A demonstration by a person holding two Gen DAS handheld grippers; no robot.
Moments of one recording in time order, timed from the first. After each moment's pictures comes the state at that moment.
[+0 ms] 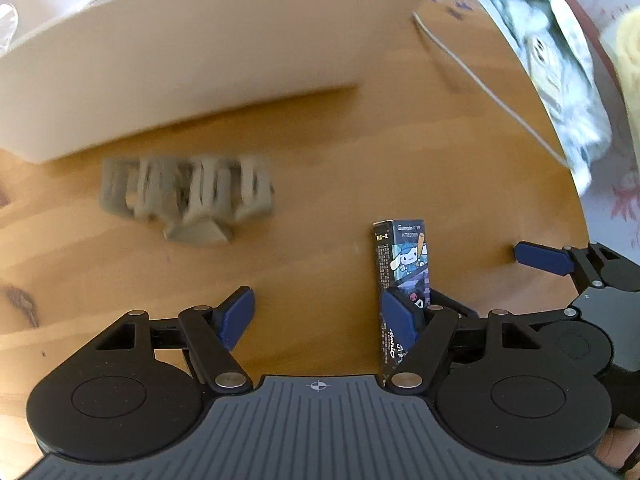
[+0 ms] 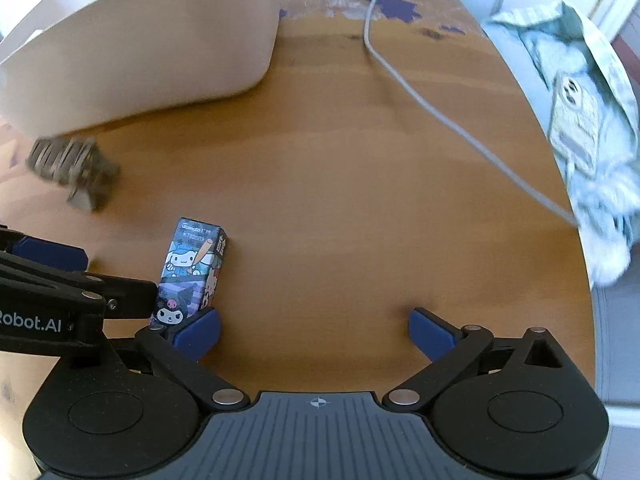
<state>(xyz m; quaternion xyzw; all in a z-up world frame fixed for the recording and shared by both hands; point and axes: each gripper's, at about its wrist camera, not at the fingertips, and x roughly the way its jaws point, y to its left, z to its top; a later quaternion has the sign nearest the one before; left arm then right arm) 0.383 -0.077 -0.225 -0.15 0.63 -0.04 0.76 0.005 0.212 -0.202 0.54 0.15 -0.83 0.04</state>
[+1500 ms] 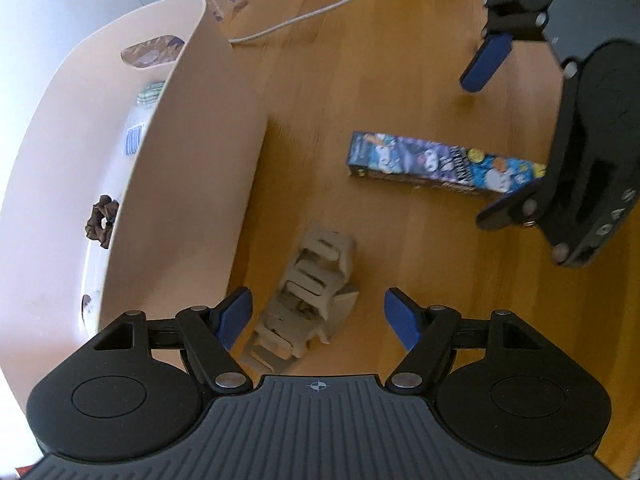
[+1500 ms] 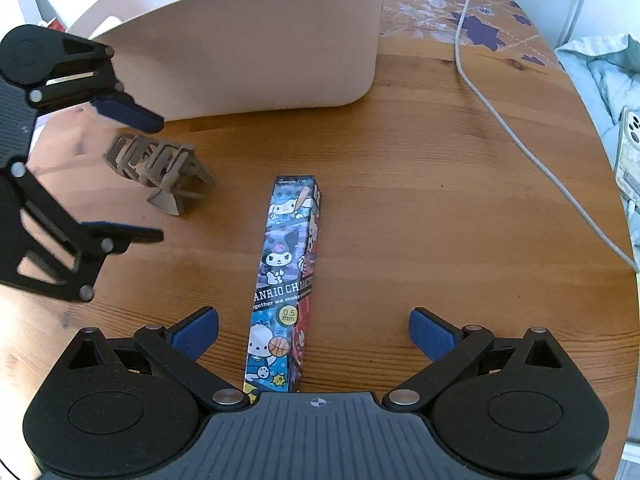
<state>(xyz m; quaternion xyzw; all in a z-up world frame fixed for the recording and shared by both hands) 0.377 -0.050 -0.200 0.31 0.53 -0.26 0.75 0.010 0.176 -0.202 0.54 0.12 -0.82 0.11</state>
